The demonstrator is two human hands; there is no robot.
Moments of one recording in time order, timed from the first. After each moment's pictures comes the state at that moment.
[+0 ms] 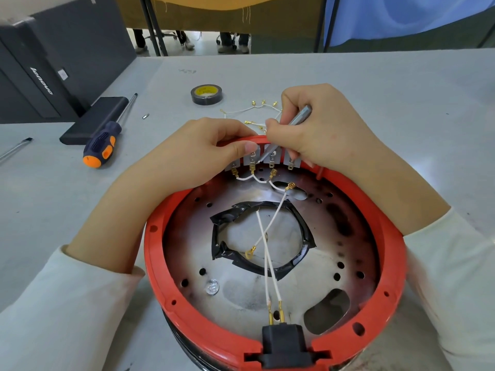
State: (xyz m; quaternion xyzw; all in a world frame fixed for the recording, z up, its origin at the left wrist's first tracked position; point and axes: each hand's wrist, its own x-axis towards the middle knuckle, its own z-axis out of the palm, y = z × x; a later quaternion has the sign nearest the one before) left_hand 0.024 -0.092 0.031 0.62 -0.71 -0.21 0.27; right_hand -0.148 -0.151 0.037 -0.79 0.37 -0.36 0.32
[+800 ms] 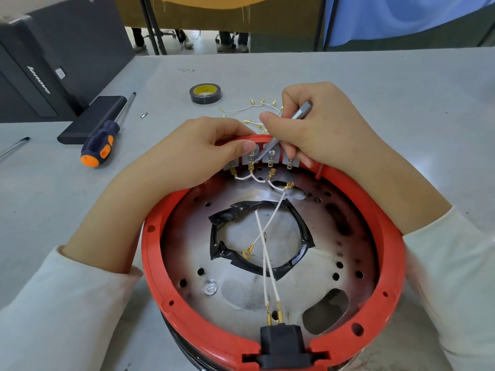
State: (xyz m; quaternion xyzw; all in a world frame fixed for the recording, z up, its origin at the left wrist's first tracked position) left_hand 0.026 -0.092 0.030 0.62 -0.70 -0.22 0.26; right_hand -0.148 -0.153 0.036 -0.79 0.36 -0.35 0.35
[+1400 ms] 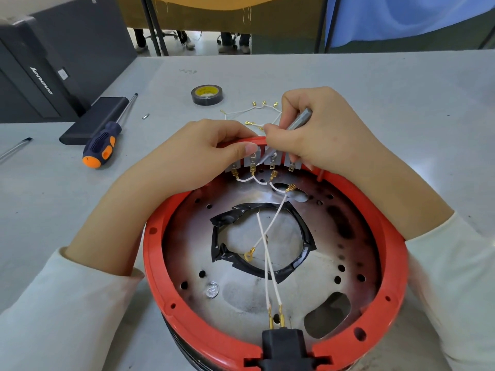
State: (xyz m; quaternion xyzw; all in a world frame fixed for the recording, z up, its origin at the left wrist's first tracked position) left_hand 0.026 -0.091 0.032 0.62 -0.70 -0.22 0.26; right_hand -0.147 -0.148 0.039 -0.80 0.38 -0.34 0.32
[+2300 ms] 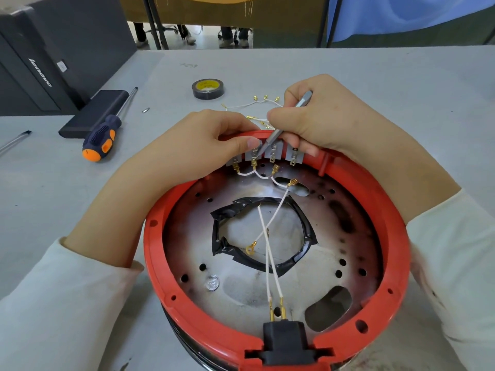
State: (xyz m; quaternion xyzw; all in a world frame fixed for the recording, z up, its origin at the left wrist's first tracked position) left_hand 0.025 -0.095 0.031 0.63 -0.71 -0.20 0.26; right_hand -0.144 -0.161 0.045 -0.77 0.40 -0.29 0.41
